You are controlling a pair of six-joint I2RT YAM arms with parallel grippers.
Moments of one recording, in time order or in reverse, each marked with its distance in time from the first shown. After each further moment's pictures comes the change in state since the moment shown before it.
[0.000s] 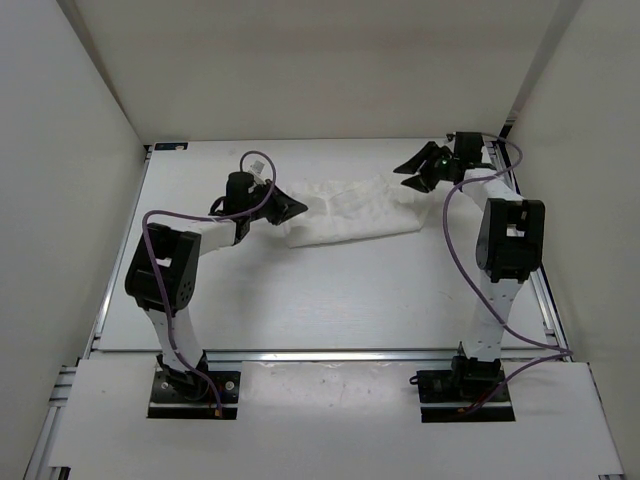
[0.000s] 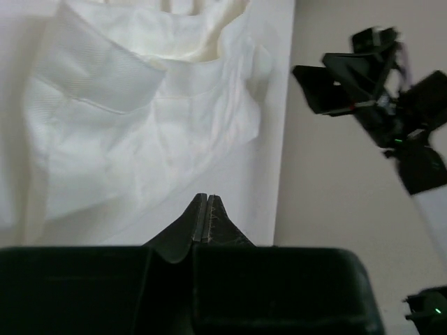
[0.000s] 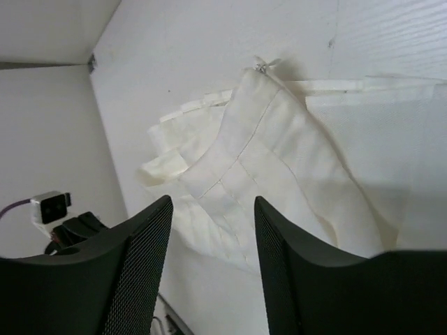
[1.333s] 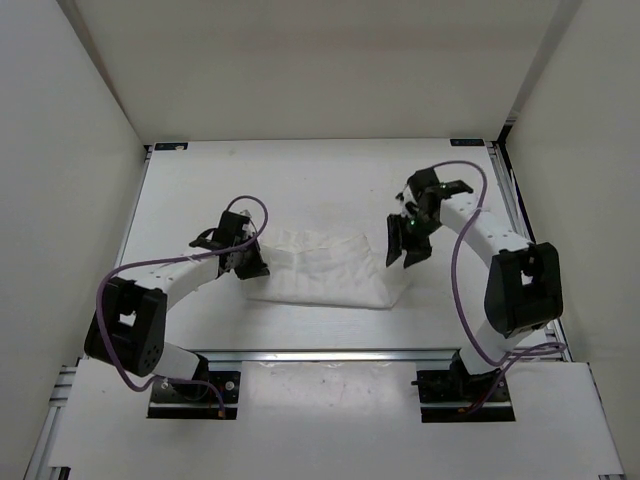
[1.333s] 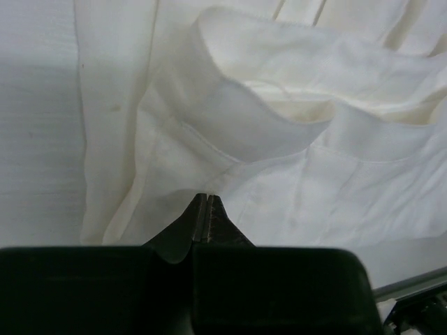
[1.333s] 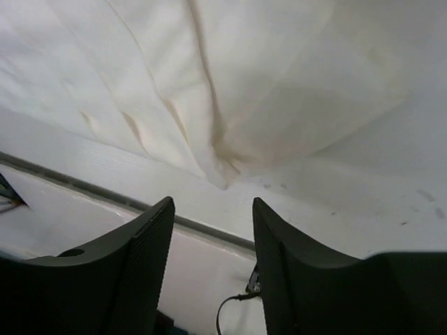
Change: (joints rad) left arm -0.072 -0.411 -0.290 -0.708 -0.417 0.414; right arm 0.348 -0.459 -0.367 -0.832 0.381 -0.595
